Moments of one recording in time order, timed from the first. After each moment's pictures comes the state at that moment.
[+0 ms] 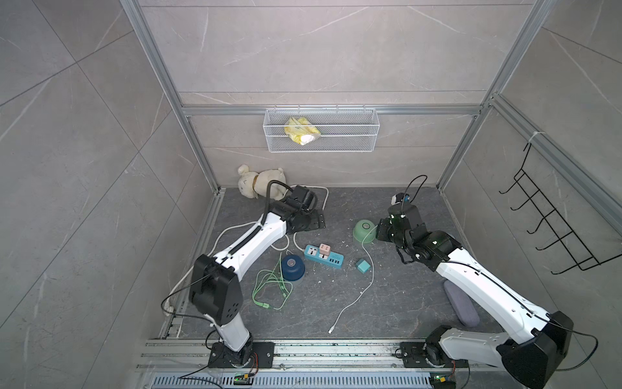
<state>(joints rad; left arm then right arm) -0.58 1.77 1.60 -0.84 -0.04 -0.61 0.56 1.23 1.17 -0.64 0.33 0.54</state>
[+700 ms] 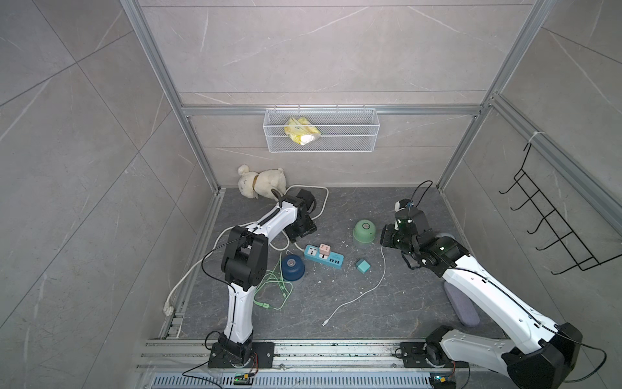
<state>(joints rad) -0.48 2.10 1.73 -1.02 0.00 -0.94 0.52 1.17 1.11 -0.65 0.24 0.54</state>
